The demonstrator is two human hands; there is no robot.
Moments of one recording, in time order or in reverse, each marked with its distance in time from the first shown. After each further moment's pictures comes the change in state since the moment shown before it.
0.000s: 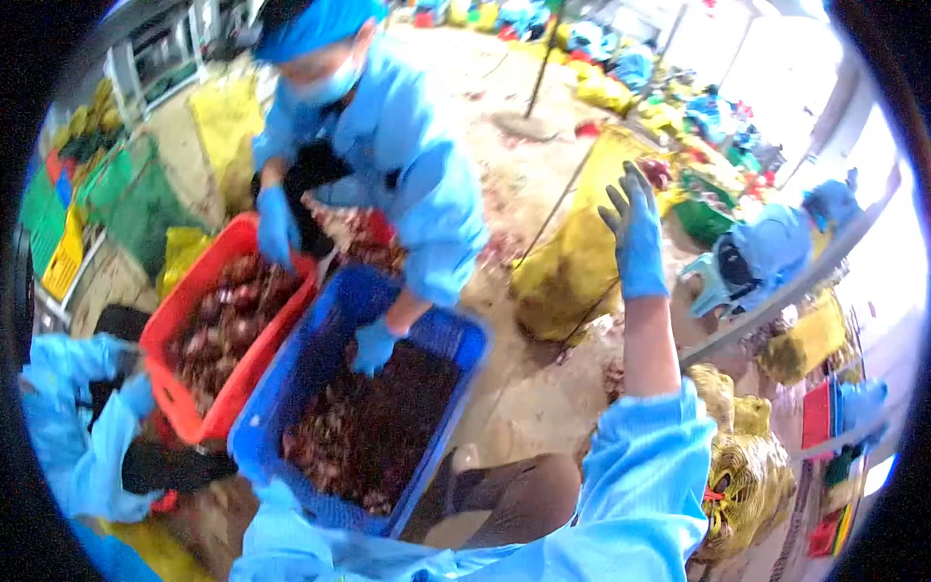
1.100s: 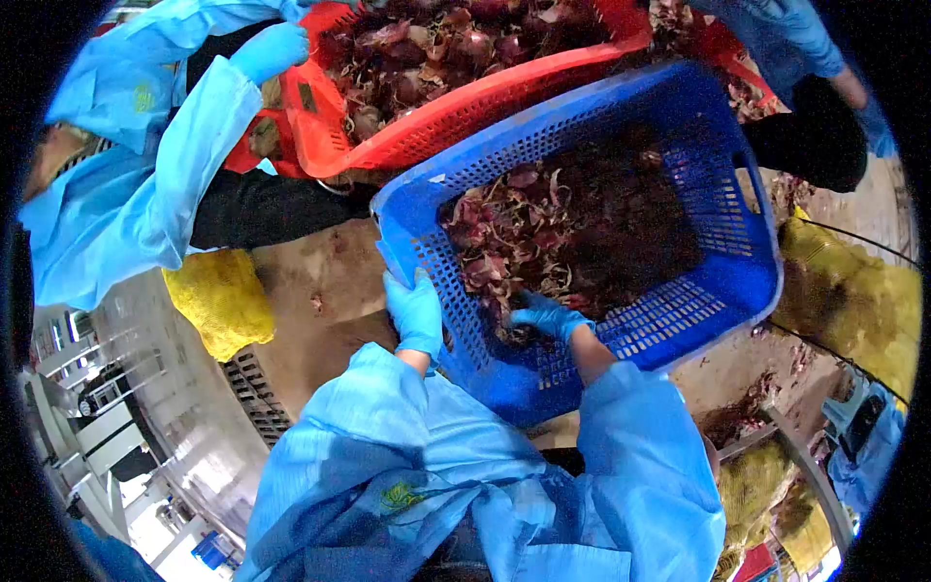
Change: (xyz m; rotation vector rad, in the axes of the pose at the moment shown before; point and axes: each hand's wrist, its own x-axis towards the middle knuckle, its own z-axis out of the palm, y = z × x) left_hand -0.027 0.029 -0.034 -0.044 -0.105 -0.274; right_hand -0.430 0.369 0.168 -0.284 -1.610 0.818
